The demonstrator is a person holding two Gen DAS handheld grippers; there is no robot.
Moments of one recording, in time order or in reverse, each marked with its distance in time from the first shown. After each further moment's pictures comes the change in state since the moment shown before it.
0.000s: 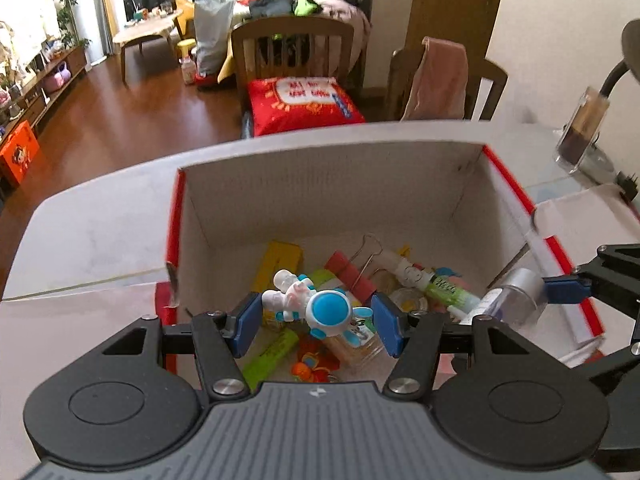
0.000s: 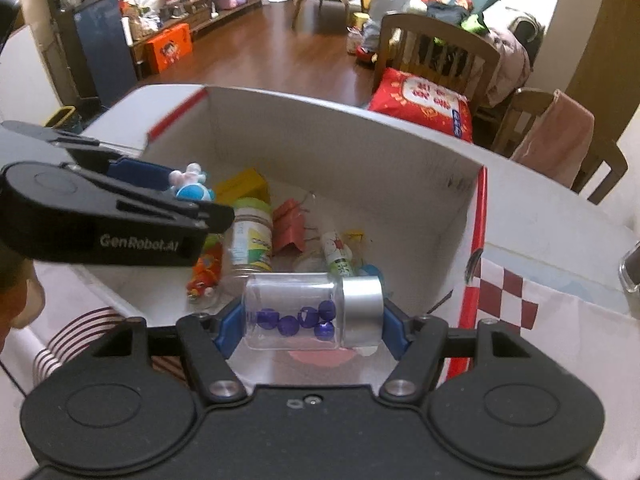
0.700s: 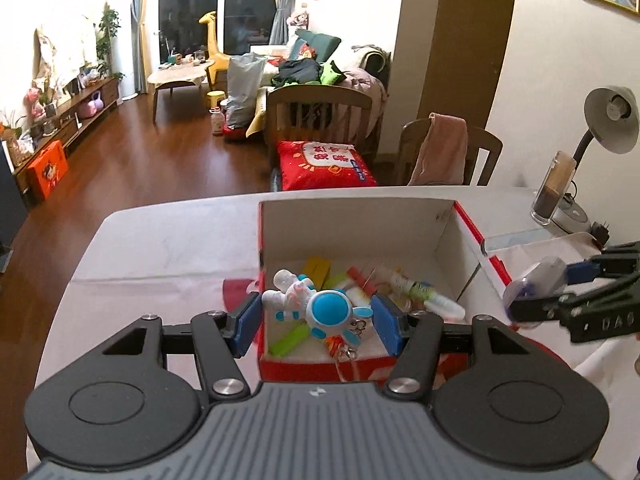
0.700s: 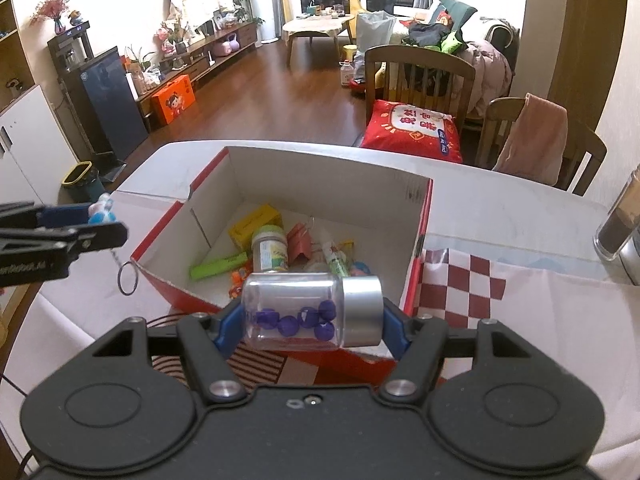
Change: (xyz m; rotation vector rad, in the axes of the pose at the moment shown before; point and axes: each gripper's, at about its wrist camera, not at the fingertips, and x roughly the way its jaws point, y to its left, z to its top) left arm -0.138 0.021 -0.046 -0.074 -0.208 0.023; right arm -0.103 -0.020 -0.027 0.091 -0.129 0.065
